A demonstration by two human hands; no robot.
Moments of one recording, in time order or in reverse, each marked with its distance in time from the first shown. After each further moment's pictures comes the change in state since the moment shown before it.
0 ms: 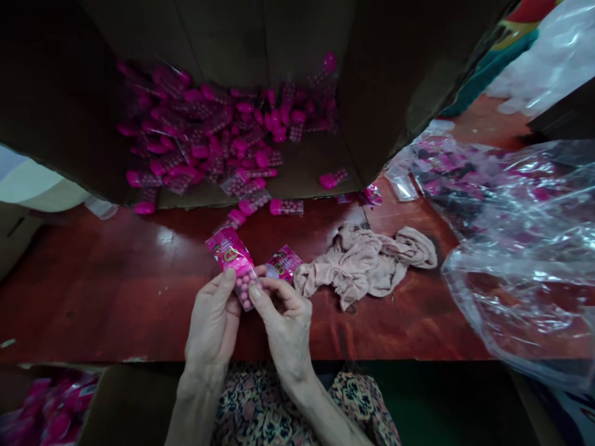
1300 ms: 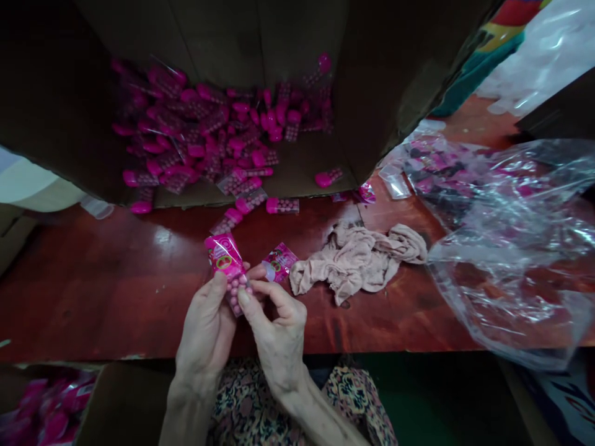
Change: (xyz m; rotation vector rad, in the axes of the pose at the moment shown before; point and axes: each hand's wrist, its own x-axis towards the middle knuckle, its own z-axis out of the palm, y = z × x) left_hand -0.012 0.004 0.000 -0.017 -0.049 -0.019; right_hand -0.011 -0.006 0.004 -0.174 0.042 -0.138
